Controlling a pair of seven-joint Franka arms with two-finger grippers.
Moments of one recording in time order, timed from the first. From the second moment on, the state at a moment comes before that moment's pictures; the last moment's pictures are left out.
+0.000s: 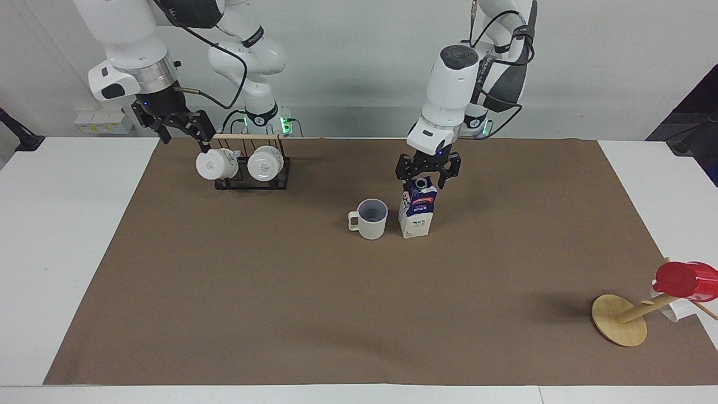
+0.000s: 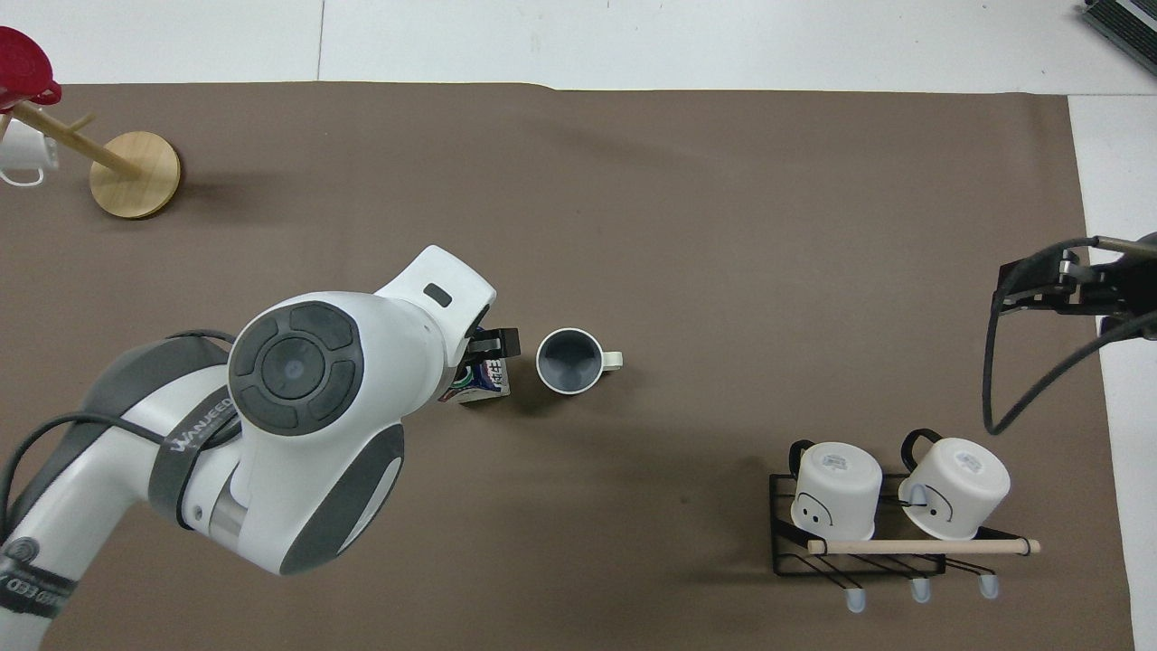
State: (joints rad) left arm -0.52 -0.01 -0.04 -1.96 0.01 2.12 -0.64; right arm 0.02 -0.04 -0.01 -1.59 -0.03 1.54 0.28
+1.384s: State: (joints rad) left arm -0.20 -0.11 0.01 -1.71 0.01 1.66 -0.15; right arm 0.02 -0.04 -0.01 -1.59 -0.03 1.54 0.28
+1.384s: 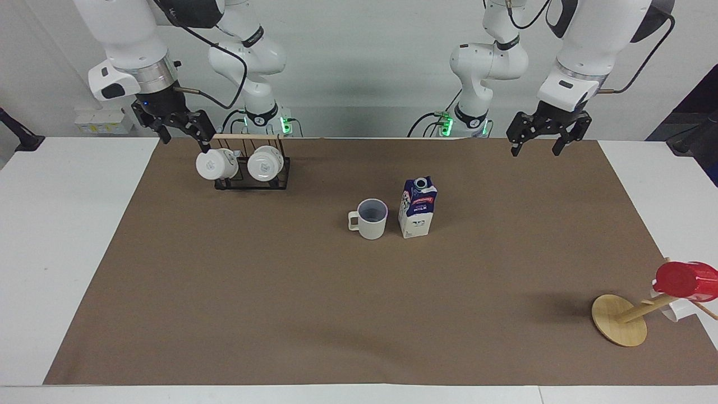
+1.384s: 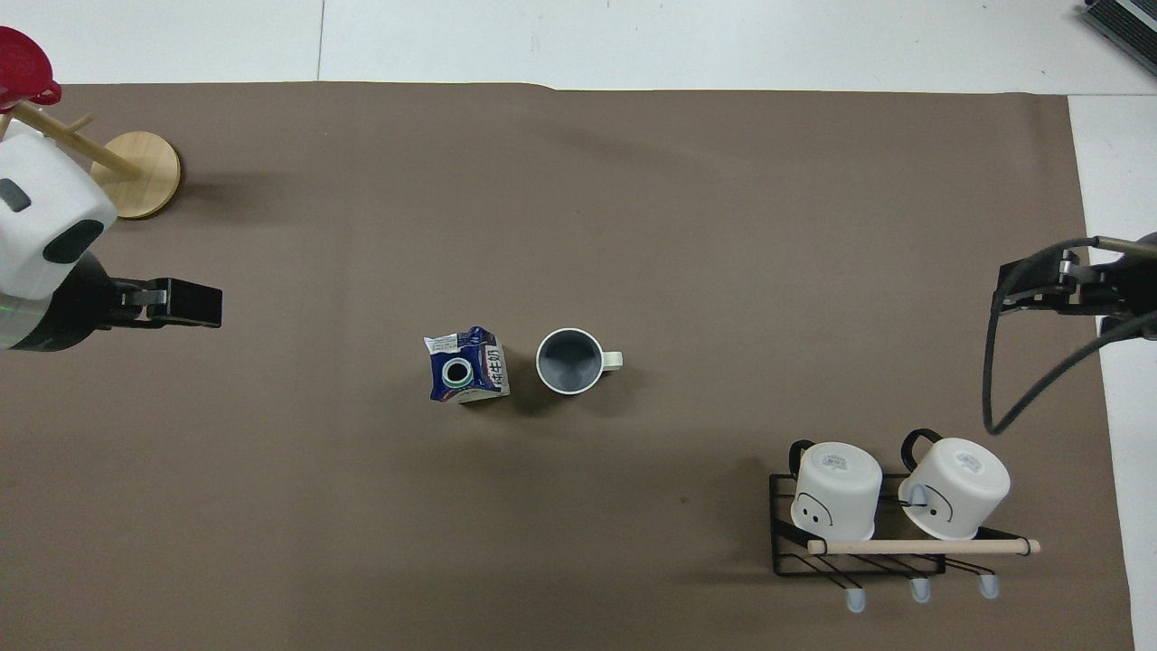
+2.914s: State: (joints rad) left arm -0.14 -0.11 0.03 -1.70 0.01 1.63 -0.14; right arm 0.02 -0.04 -0.01 -1.59 -0.03 1.54 0.28
